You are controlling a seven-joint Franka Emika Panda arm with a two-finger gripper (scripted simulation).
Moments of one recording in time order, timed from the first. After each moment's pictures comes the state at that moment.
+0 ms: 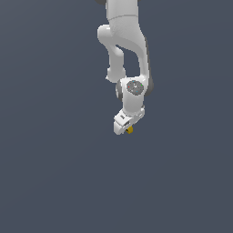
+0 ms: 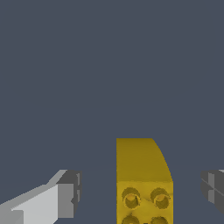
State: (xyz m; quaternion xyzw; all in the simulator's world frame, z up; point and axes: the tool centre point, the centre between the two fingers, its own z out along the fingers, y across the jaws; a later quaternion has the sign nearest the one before) arm -0.072 0.072 0.035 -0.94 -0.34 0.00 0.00
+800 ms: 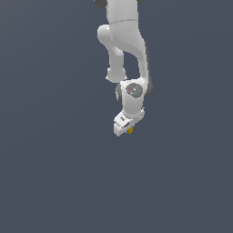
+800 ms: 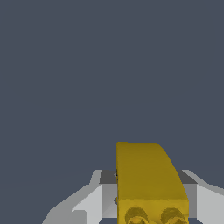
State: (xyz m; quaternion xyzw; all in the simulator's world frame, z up) arm -0.071 0.072 0.022 -0.94 -0.34 0.00 0.00
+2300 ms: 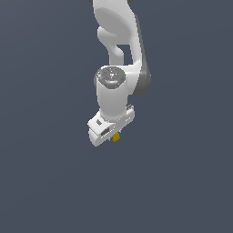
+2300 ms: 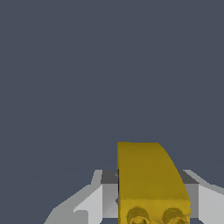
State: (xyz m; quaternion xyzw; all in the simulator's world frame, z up) arm 0.045 -0.011 0.156 -0.94 -0.34 0.00 0.00
